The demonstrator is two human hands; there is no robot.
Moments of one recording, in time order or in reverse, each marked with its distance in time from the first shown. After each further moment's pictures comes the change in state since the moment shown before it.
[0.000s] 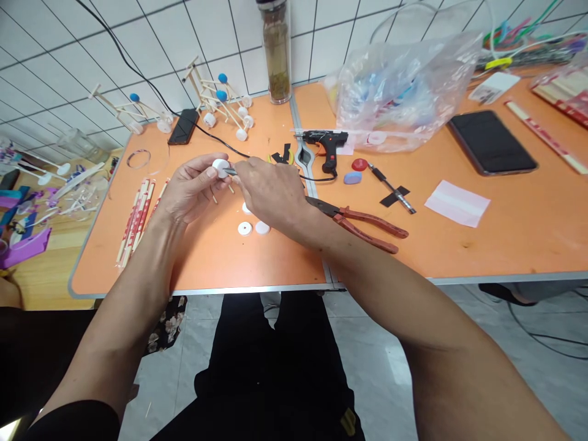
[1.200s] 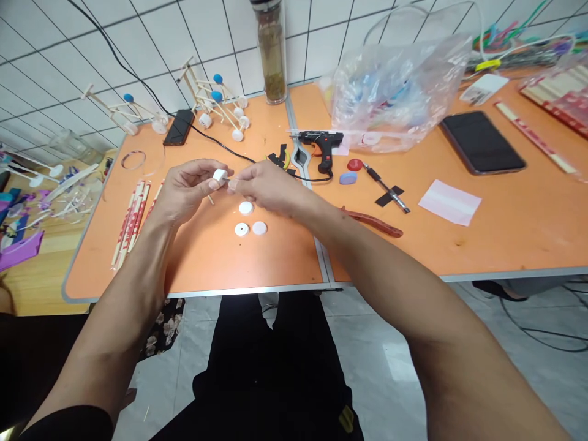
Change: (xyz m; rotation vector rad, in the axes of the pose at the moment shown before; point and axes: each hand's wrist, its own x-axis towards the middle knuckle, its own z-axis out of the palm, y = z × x) left_hand -0.005 0.005 0.000 0.256 -0.061 0.139; right_hand 0.015 0.025 0.001 1.030 -0.293 0.101
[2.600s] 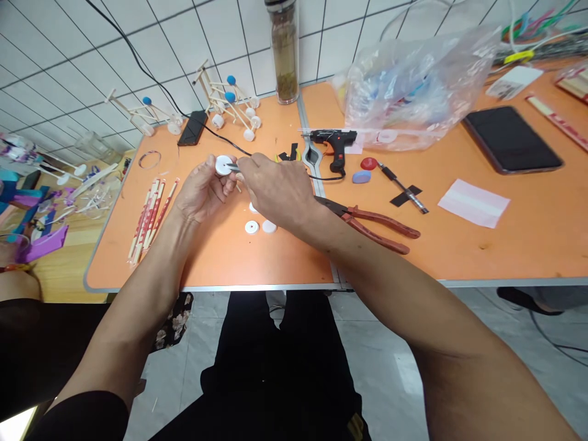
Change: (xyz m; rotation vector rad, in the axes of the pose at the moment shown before) left_hand 0.010 -0.008 0.012 -0.353 0.199 -0.314; right_hand -0.015 -0.010 0.024 -1.058 0.354 -0.170
